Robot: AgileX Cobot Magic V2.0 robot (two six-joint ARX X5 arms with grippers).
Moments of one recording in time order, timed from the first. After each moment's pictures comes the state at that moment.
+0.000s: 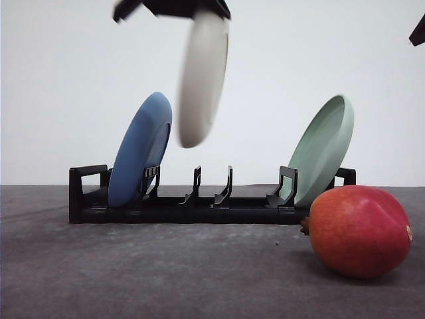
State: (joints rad) left_arx -0.80 1.29 1.02 0.04 -0.05 -0.32; right_arx 0.29 0.53 0.62 -0.52 -0.21 -0.03
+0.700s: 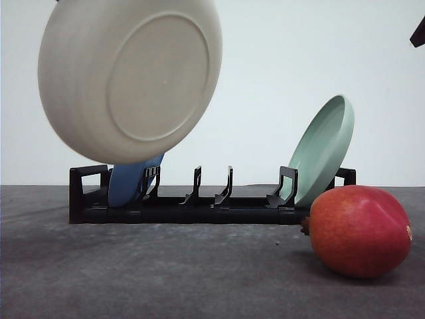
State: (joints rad) left_arx -0.92 0.97 0.67 0.16 -0.03 -0.27; right_arx 0.29 0.53 0.62 -0.53 -0.21 -0.03
